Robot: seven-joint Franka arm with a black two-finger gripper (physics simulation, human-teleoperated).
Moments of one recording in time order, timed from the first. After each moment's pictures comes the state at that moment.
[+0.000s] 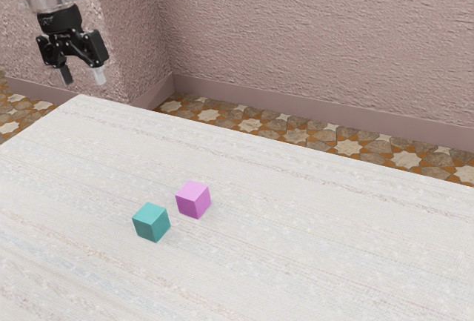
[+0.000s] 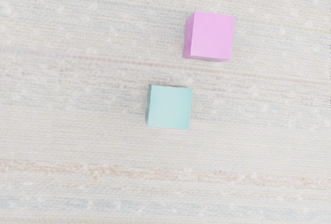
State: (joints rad) arm 0.07 -0.05 0.14 -1.56 -0.11 1.44 0.11
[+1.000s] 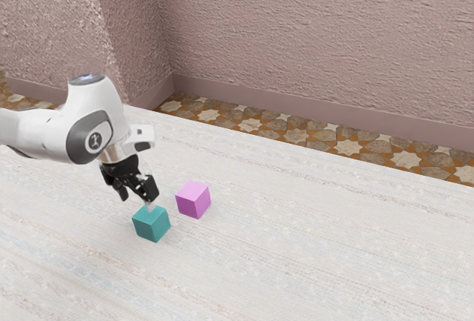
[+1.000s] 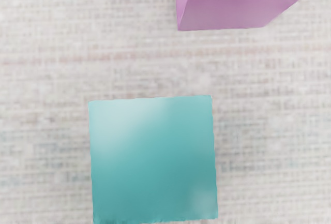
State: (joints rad) arm 0.01 -0.04 0.06 -2.37 -0.07 2.37 0.18
